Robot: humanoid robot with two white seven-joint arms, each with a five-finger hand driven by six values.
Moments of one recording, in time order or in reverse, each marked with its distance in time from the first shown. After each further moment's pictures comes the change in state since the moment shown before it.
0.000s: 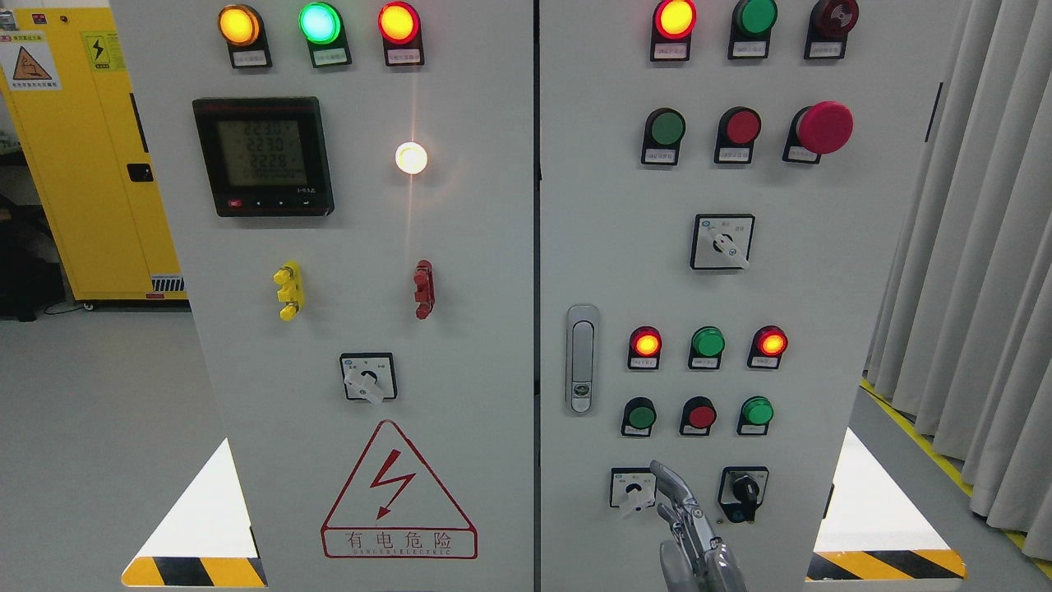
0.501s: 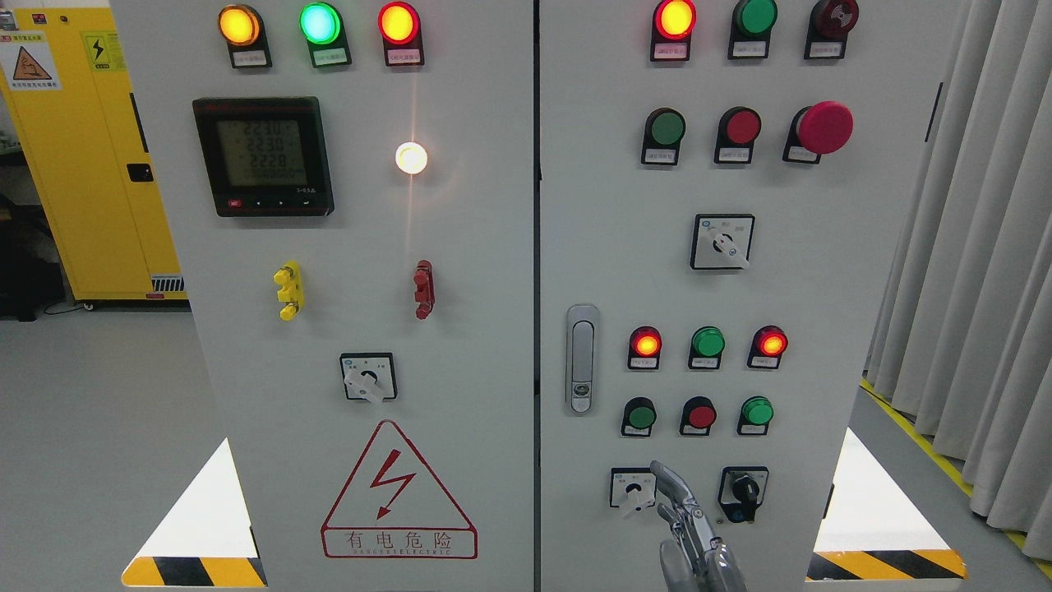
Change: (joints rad) left arm 0.000 0.000 0.000 0.000 0.000 0.001 0.000; right arm 0.000 0.001 -0.001 0.000 -0.006 0.000 0.000
